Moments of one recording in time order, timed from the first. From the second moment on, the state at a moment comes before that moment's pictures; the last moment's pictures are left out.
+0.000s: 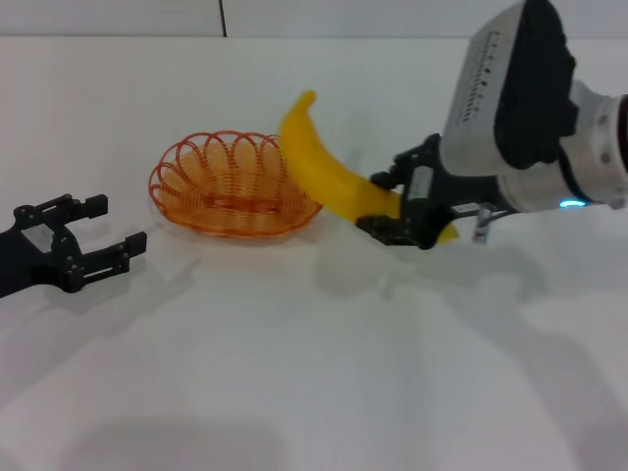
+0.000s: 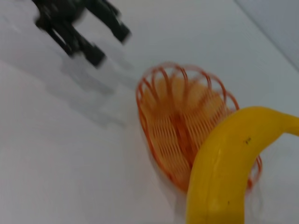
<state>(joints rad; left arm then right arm) -0.30 -2.03 0.87 0.70 1.74 1.33 -1.17 0.36 2.04 -1.65 -1.54 -2.33 -1.18 2.14</state>
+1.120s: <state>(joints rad) -0.33 -2.03 0.87 0.67 1.75 1.30 -1.16 0.47 2.05 -2.01 -1.30 -2.32 -0.59 2.14</state>
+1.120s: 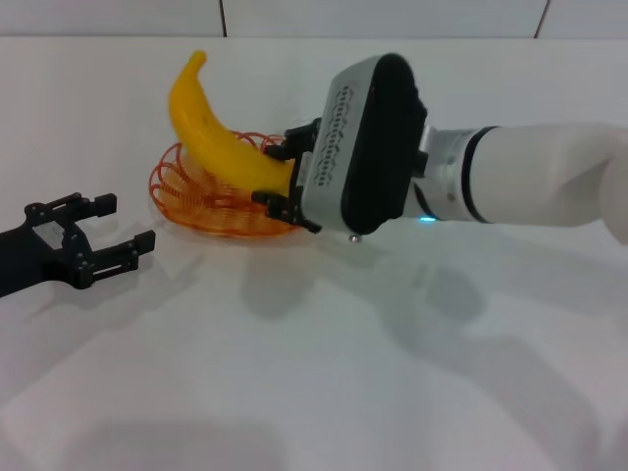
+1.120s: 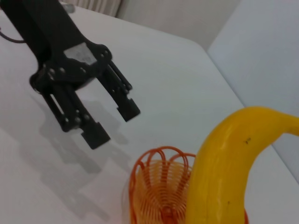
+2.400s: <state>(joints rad) -0.33 -2.03 0.87 0.67 1.75 1.30 -1.16 0.51 2.05 -2.10 -1.23 -2.33 -0.47 2.14</state>
